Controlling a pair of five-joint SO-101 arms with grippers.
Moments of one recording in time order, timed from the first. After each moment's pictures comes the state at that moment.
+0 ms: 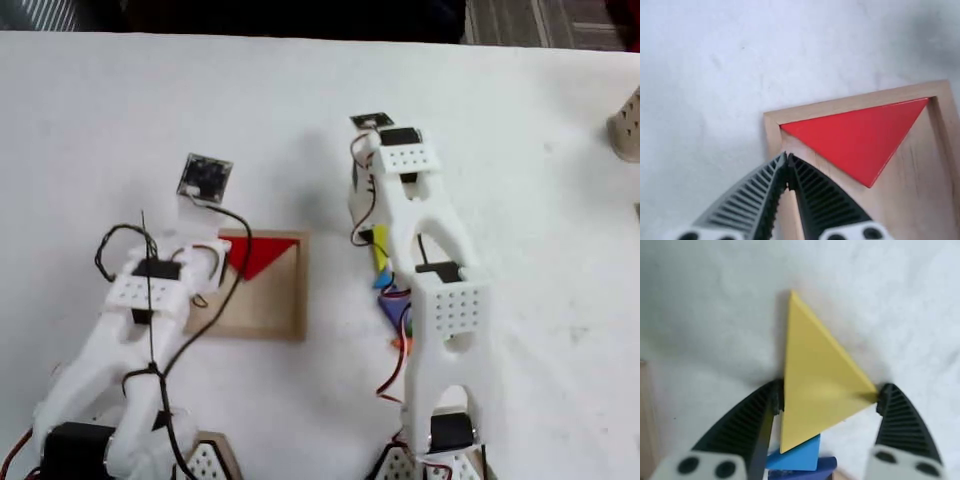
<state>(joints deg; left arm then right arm) 0.3 -23.0 60.6 31.1 -7.4 -11.2 44.6 -27.4 83.8 6.4</state>
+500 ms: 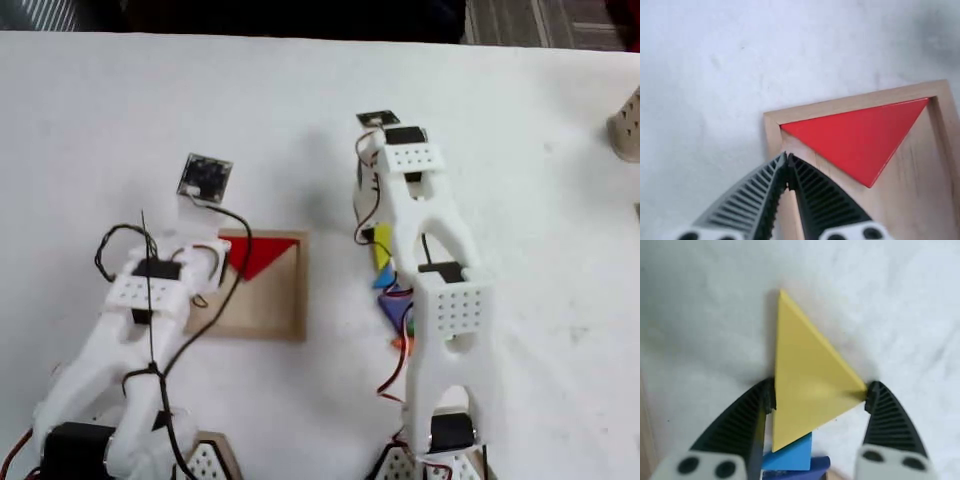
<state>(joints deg) 0.2 -23.0 60.6 31.1 -7.4 -10.7 44.5 -27.5 83.7 6.4</state>
